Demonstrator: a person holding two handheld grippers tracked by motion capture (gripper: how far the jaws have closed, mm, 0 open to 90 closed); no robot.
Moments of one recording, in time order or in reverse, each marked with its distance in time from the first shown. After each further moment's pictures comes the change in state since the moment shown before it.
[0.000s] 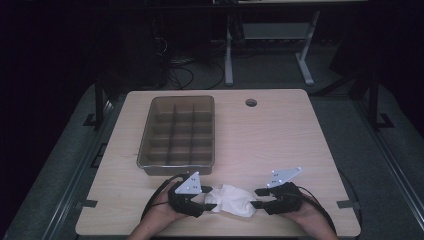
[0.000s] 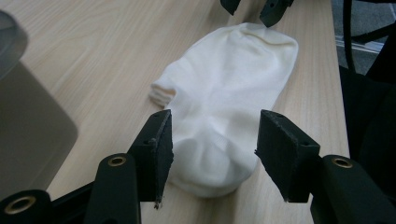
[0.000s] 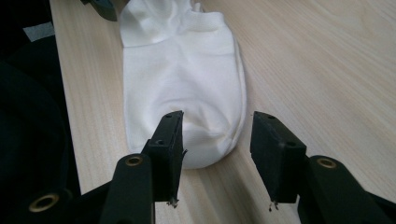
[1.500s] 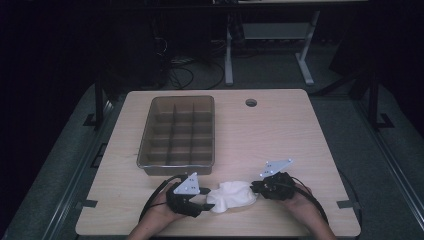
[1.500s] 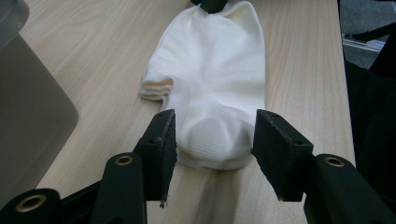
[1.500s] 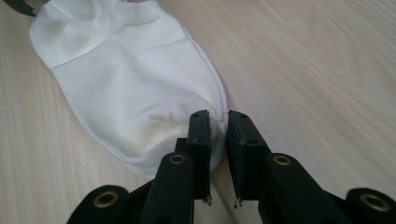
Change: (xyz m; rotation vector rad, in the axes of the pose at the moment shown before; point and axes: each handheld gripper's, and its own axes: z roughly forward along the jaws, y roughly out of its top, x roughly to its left) left arm -0.001 -0.005 0.004 0.017 -0.013 -0.015; right arm -0.022 0.015 0.017 0.045 -0.126 -0.027
